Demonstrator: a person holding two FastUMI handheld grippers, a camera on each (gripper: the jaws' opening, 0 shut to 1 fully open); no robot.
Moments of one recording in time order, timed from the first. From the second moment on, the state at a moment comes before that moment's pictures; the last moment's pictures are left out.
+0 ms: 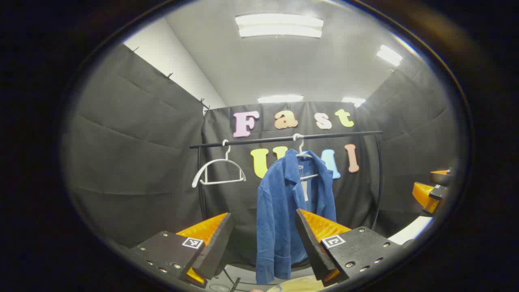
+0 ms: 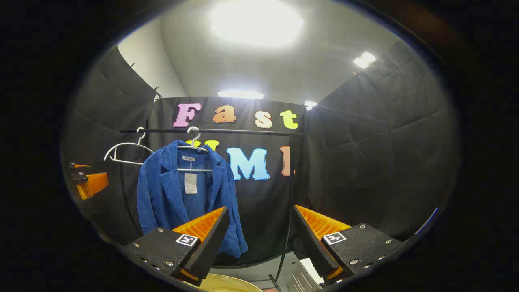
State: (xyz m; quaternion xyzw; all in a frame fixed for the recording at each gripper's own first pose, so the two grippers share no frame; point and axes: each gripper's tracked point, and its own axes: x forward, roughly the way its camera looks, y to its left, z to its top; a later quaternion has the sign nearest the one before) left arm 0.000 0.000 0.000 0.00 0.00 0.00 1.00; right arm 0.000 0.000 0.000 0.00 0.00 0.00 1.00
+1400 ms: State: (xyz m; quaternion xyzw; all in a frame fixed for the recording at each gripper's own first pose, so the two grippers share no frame) left arm -0.002 -0.005 0.032 -0.02 -0.02 0.00 1.00; right arm 0.039 0.025 0.034 0.00 0.00 0.03 1.00
